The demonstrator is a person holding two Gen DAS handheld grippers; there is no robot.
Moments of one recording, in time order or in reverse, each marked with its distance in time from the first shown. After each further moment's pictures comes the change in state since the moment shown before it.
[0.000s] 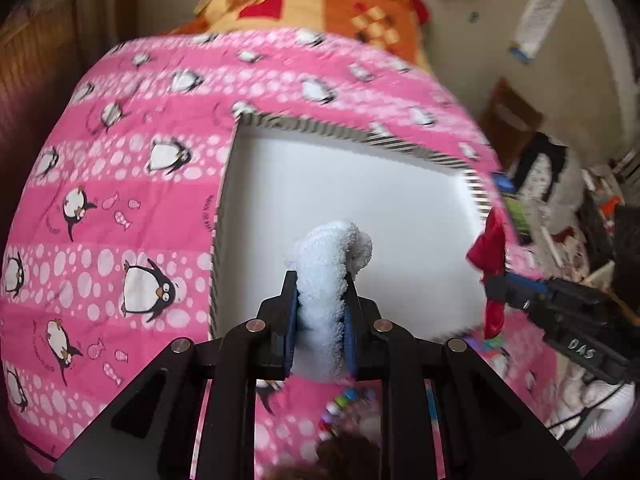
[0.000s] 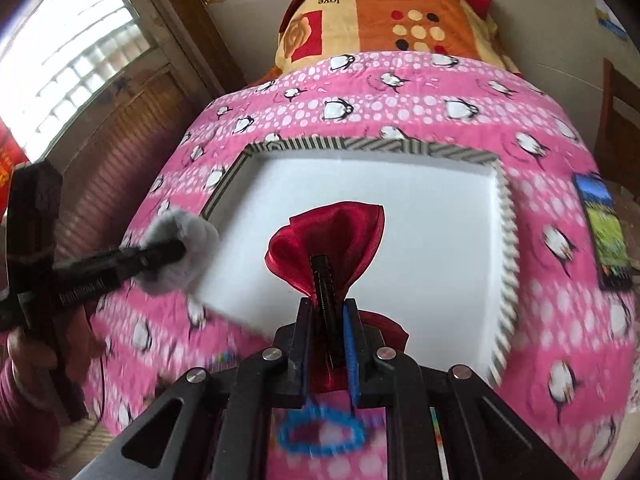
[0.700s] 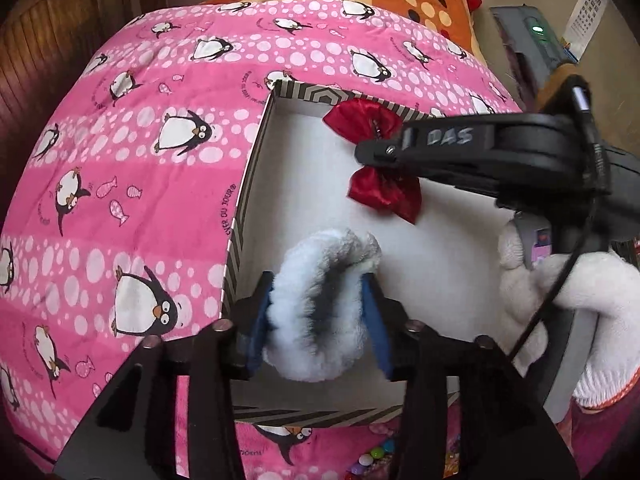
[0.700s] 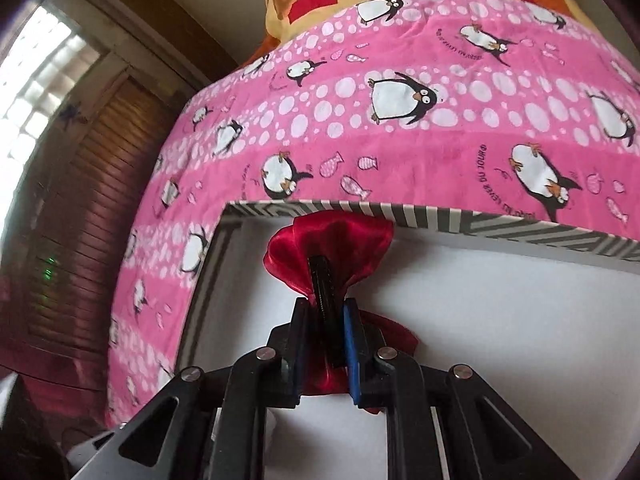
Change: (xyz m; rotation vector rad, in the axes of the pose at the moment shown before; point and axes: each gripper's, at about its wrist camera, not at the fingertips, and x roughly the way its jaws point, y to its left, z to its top) left arm 0.047 0.019 0.008 -0.050 0.033 0.102; right arm 0.172 0.015 0.121 0.116 0.106 0.143
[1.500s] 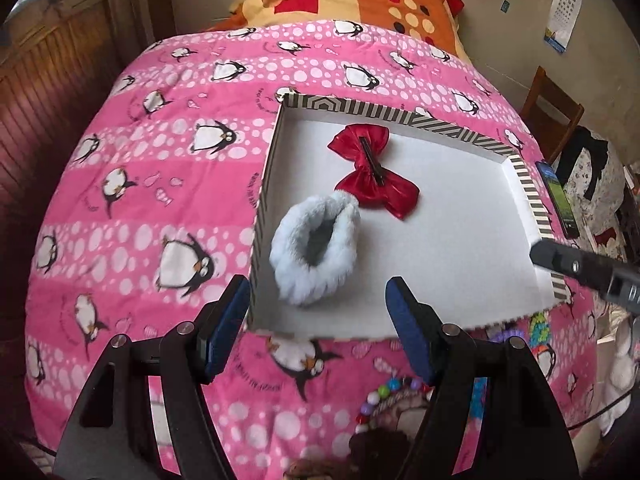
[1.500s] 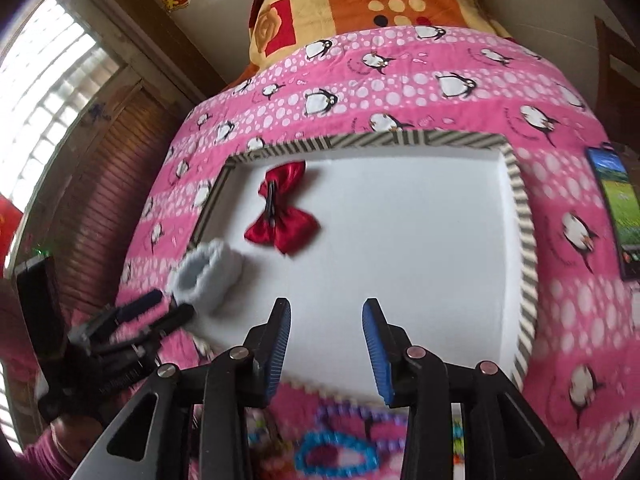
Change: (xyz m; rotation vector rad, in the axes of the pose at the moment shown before) left arm -0.056 -0.006 -0.042 0.059 -0.066 0.057; right arm -0.151 -0.025 -0.126 0.002 -0.065 -0.113
